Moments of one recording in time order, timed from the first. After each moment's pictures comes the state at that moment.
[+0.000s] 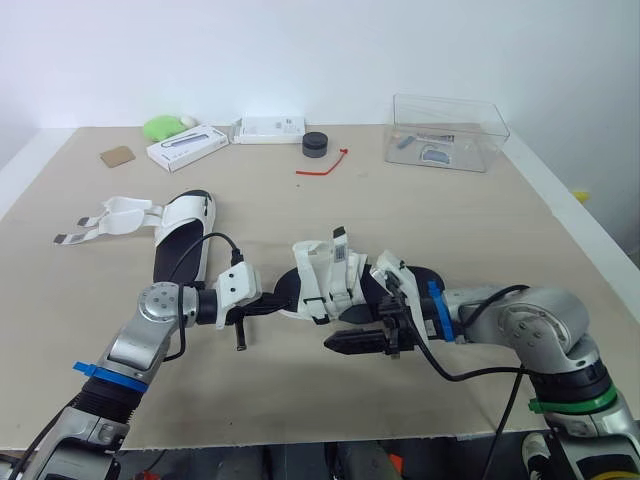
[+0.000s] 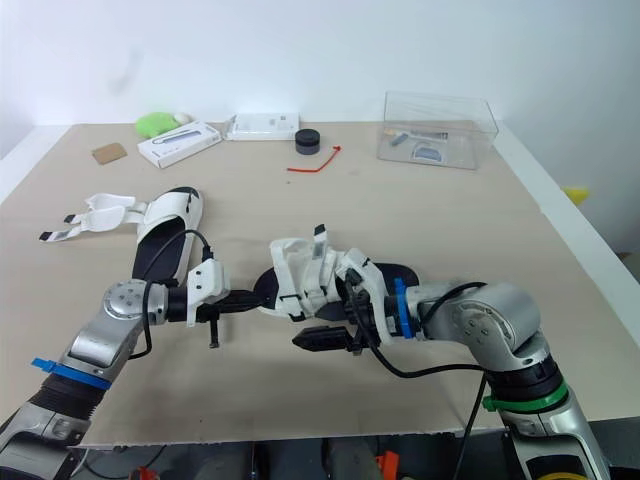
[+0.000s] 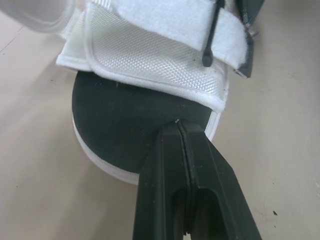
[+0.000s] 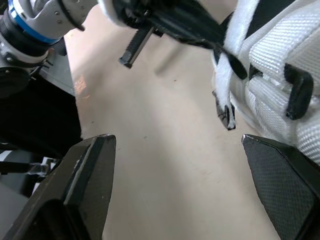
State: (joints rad) left arm -0.37 0.56 -0.20 0.07 -0.20 0.08 -1.08; right arm -0.52 -0.66 0.13 -0.35 0.91 1.27 0.70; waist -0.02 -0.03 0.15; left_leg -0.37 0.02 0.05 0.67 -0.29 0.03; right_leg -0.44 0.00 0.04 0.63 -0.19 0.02
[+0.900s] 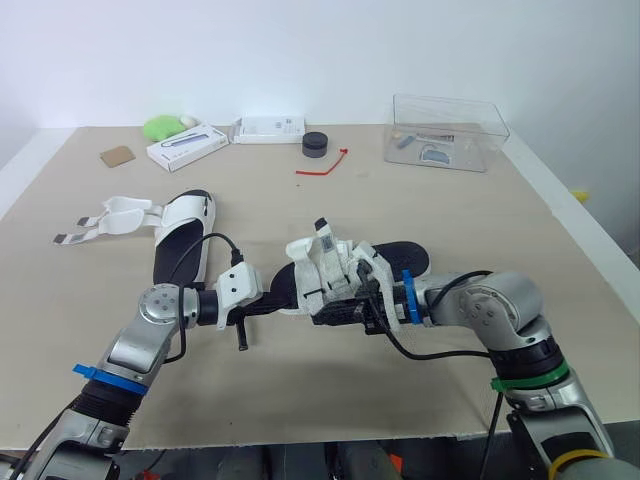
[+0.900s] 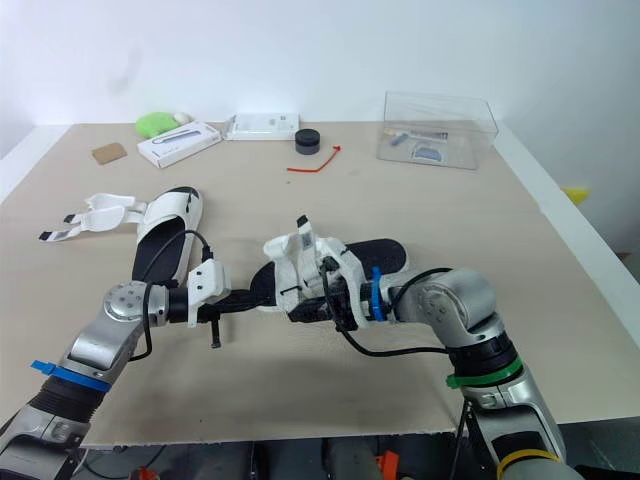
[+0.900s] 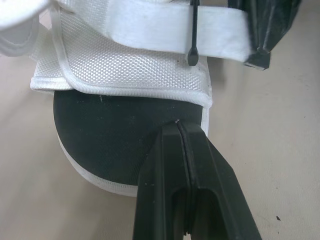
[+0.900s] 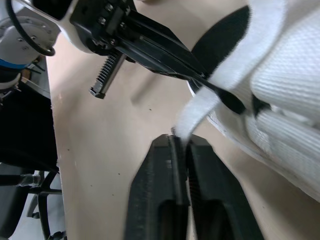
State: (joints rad) left arm -0.36 0.56 -0.20 0.05 -0.20 0.09 -1.05; right arm -0.62 -0.53 0.20 -0.20 0.79 1.32 0.69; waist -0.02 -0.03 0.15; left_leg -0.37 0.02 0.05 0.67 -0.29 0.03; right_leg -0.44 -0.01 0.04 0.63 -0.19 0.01
